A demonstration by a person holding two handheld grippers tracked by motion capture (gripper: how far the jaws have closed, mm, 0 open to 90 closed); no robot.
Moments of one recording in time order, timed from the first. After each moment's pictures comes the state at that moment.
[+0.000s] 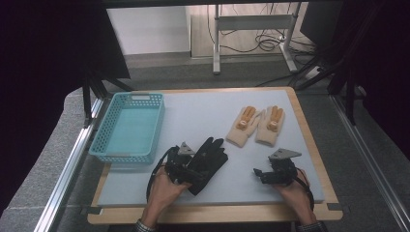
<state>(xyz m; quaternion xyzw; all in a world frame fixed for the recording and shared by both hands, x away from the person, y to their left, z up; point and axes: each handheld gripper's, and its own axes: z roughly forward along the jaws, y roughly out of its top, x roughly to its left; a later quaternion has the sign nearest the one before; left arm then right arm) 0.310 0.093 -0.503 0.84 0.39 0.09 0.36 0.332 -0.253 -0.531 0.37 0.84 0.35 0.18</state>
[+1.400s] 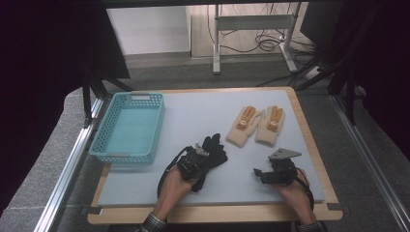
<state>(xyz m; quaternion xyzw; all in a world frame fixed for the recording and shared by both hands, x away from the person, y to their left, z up) 0.327 0.071 -0.517 0.87 0.38 0.09 0.29 0.332 -0.253 -0.531 0.37 0.84 0.35 0.18</state>
